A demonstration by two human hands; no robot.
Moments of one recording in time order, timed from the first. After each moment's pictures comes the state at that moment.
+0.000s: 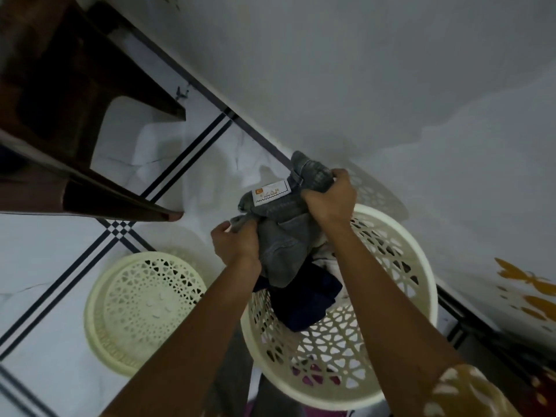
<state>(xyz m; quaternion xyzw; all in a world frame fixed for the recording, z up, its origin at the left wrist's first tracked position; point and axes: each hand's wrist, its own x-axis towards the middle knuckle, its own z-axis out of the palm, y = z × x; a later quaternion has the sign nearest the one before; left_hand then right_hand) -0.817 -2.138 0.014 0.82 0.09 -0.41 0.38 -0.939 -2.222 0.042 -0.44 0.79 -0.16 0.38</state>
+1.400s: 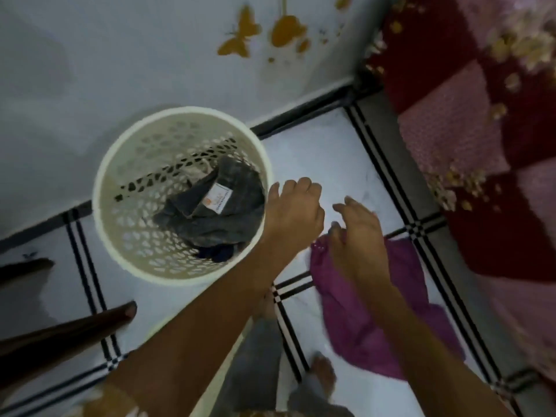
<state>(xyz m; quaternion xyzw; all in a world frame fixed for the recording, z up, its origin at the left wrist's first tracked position) -1.035 -1.871 0.079 0.15 -0.97 -0.18 -0.05 -1.062 -1.736 0.077 -0.23 0.92 -0.26 0.17</state>
